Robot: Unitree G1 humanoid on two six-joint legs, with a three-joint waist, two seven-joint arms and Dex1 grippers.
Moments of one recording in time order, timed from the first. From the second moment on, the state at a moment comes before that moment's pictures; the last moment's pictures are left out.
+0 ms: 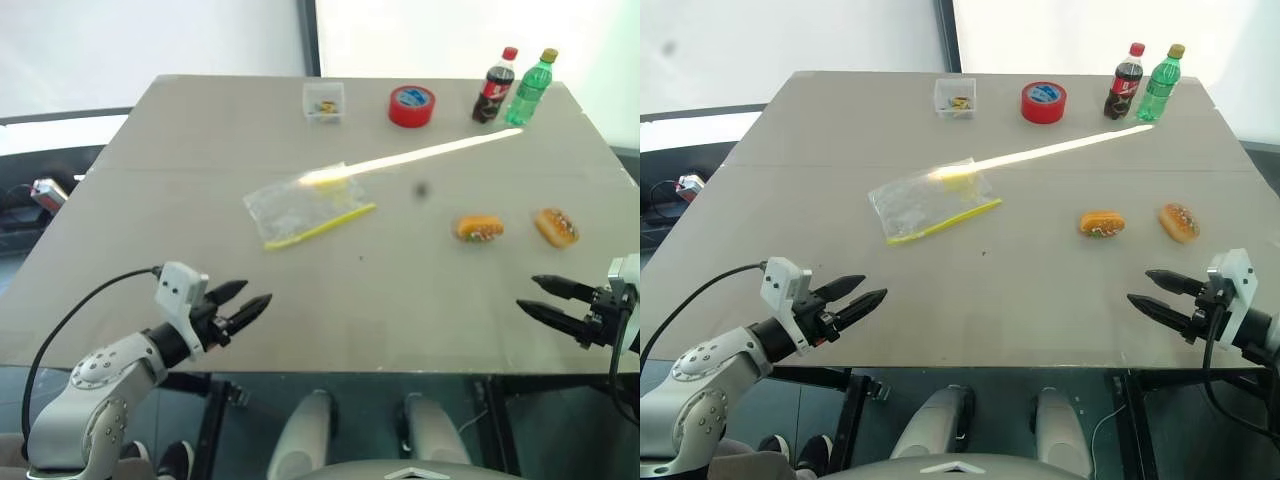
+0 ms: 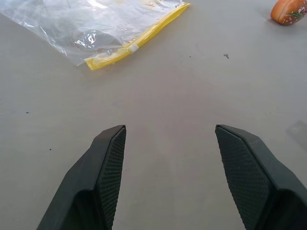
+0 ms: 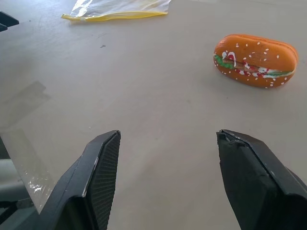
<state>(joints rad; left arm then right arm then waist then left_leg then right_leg) 0.22 0.61 0.35 -0.50 -0.61 0.66 -0.67 0.17 -0.80 -0.43 -0.15 0.63 0.41 1.11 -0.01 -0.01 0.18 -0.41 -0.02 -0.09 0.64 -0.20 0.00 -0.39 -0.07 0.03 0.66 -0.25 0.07</state>
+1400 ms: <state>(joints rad) -0.44 0.35 0.41 0.06 -0.80 1.02 -0.28 -0.34 -0.80 -0.16 -0.42 0.71 0.59 0.98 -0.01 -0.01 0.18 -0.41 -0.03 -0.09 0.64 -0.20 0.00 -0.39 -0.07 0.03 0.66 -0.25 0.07</state>
